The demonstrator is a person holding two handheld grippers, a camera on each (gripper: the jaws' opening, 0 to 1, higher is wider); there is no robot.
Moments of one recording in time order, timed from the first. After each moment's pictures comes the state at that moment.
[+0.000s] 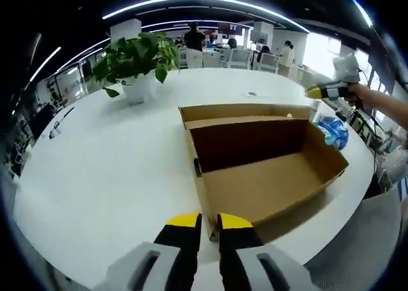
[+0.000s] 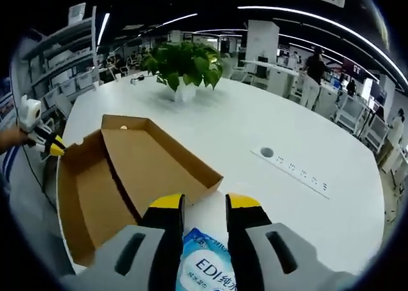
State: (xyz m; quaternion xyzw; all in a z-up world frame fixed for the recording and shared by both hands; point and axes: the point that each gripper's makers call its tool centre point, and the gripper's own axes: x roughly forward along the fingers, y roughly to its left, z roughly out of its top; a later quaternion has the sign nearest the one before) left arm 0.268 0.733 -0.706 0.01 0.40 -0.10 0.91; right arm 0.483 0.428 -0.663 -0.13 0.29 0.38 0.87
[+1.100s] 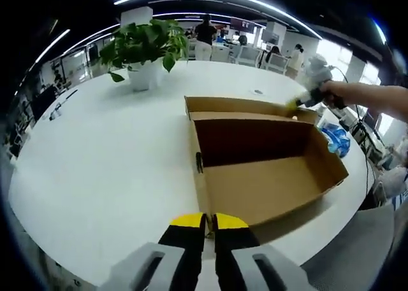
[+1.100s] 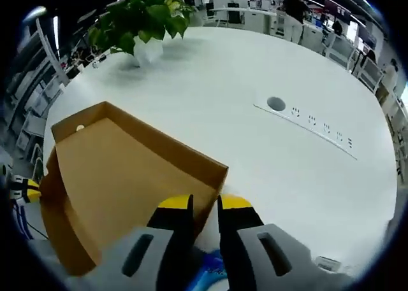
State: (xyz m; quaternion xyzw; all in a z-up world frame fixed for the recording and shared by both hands) left arm 0.266 0.729 -0.707 -0.03 0.42 -0.09 0.90; right arm 0.525 0.457 -0.746 -0.10 0.48 0.28 0.83
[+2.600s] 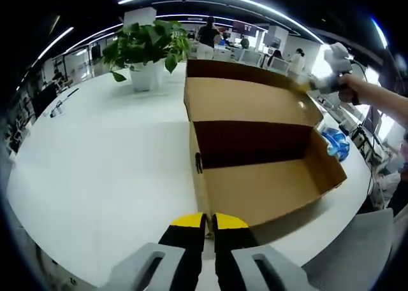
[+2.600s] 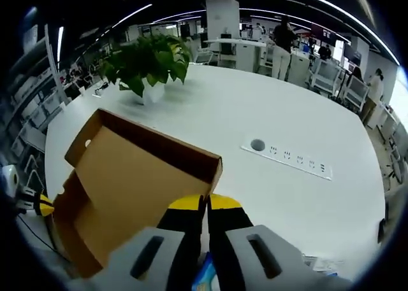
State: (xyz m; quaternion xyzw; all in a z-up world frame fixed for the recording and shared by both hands) left arm 0.265 0.728 -0.707 -0.04 0.41 -0.08 0.91; right arm 0.515 0.456 -0.646 -0.08 0.36 0.27 0.89
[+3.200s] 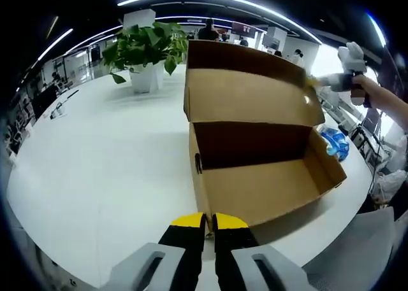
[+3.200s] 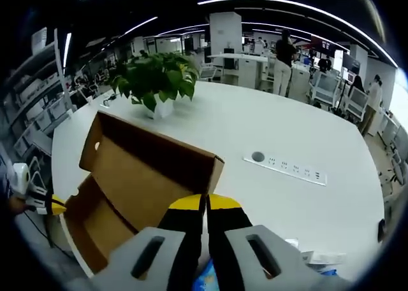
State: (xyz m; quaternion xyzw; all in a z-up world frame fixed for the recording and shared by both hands) left arm 0.265 0.730 -0.706 -0.04 0.40 -0.08 0.91; right arm 0.486 0.456 -0.609 -0.07 0.31 0.28 0.91
